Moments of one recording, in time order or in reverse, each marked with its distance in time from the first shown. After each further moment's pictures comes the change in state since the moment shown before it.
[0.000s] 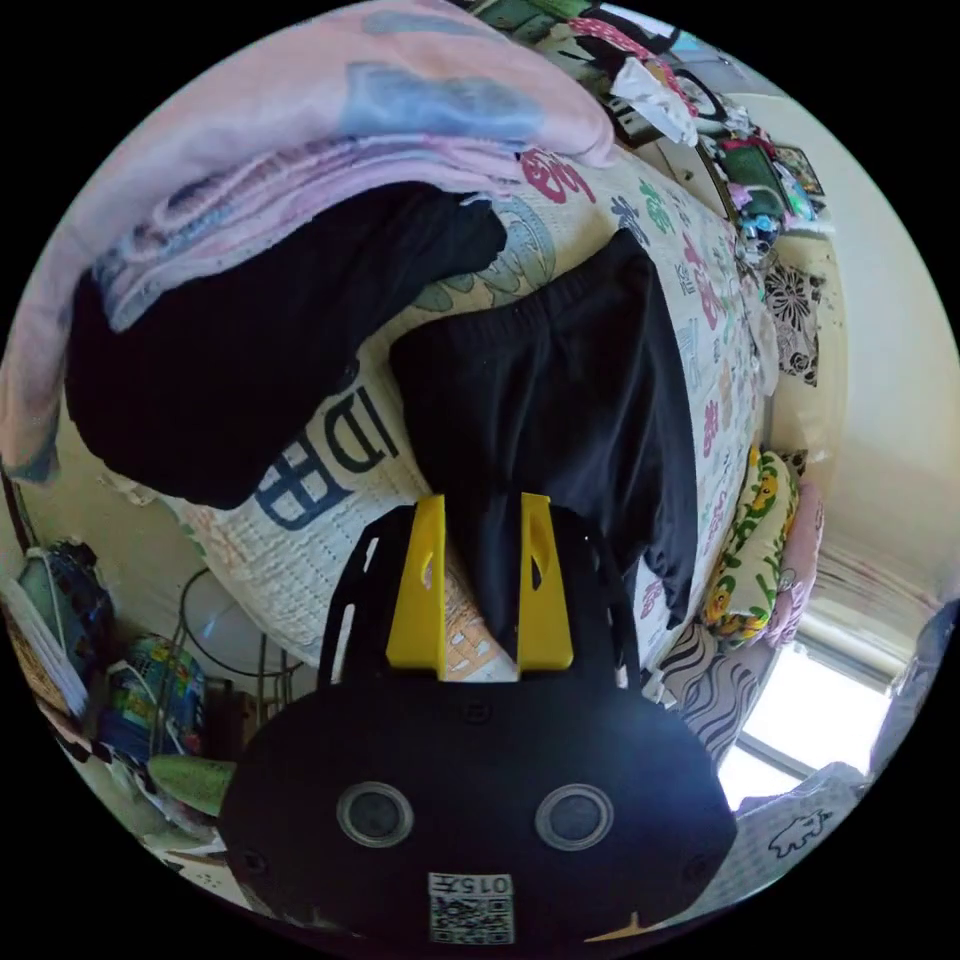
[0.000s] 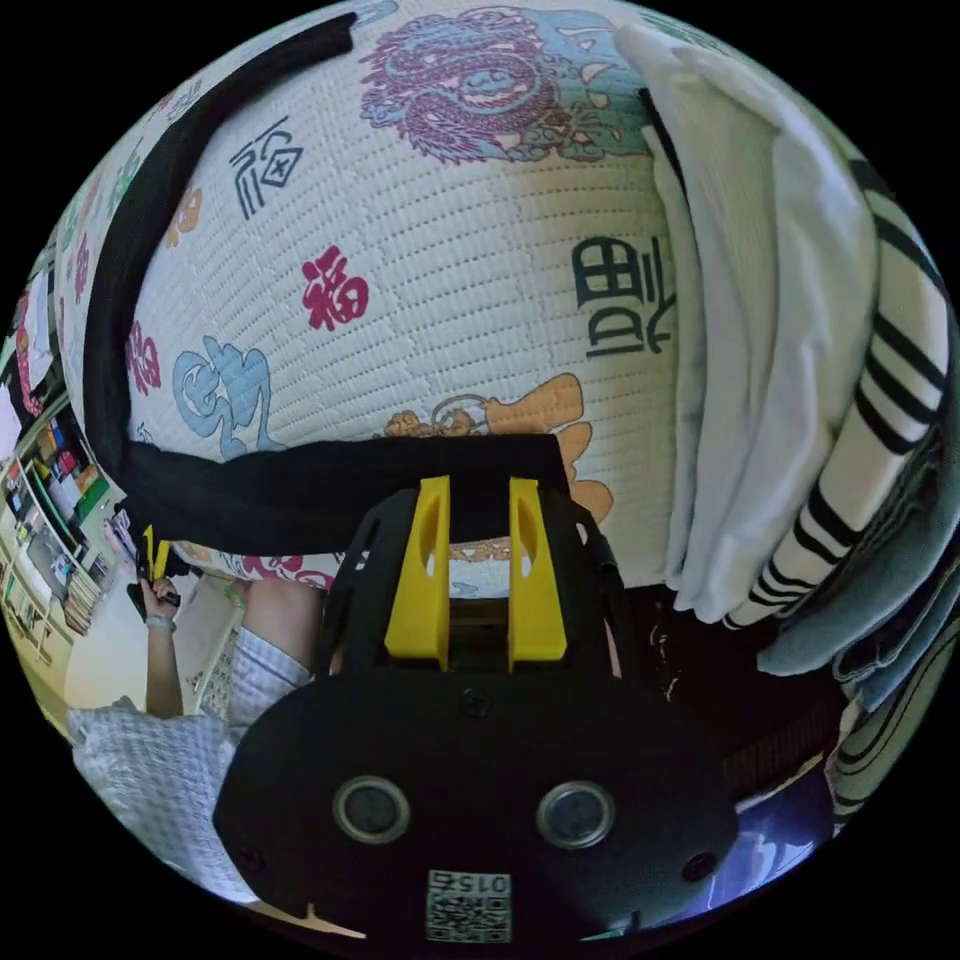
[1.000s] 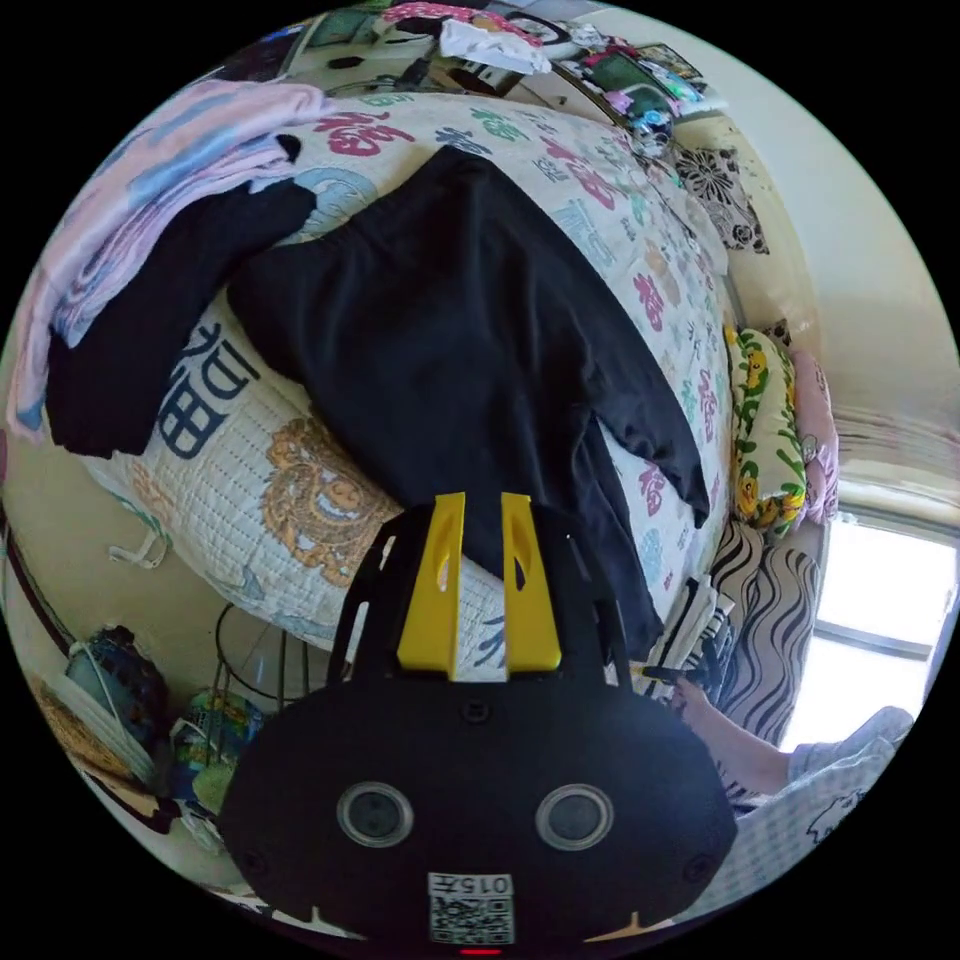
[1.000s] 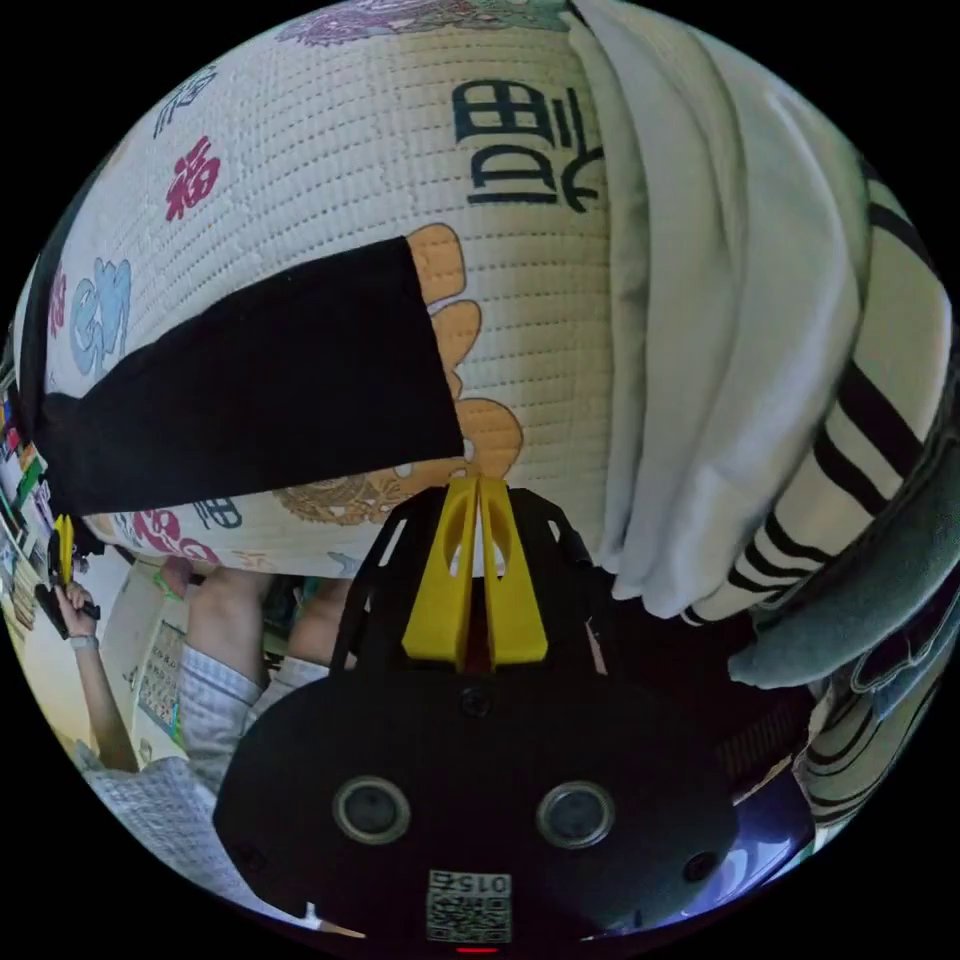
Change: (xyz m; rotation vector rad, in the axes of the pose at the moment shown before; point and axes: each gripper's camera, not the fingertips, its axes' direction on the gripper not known) left arm 0.103 0.088 0.161 -0.101 -0.107 0.402; right arm 0.133 0.202 -0.002 -0.034 0.235 -0.042
